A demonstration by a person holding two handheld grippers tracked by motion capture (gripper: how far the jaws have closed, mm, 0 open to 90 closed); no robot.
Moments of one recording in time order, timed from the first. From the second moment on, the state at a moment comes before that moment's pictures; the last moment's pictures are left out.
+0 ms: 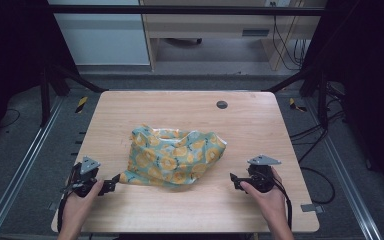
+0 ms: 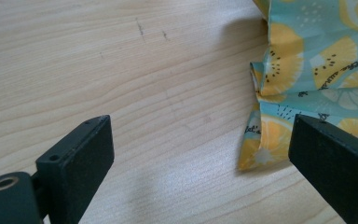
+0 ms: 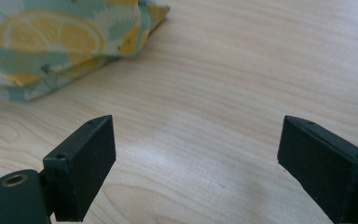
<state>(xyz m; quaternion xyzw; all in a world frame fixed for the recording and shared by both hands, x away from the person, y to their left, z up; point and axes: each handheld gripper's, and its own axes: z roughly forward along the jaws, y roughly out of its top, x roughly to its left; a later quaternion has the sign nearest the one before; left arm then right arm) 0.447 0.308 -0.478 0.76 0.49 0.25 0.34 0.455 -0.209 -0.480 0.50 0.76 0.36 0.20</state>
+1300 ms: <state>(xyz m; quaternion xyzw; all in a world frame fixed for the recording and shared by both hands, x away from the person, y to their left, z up) 0.449 0.303 -0.477 0.77 0.48 0.26 0.33 0.538 -0.115 -0.353 0.43 0.81 0.38 0.16</state>
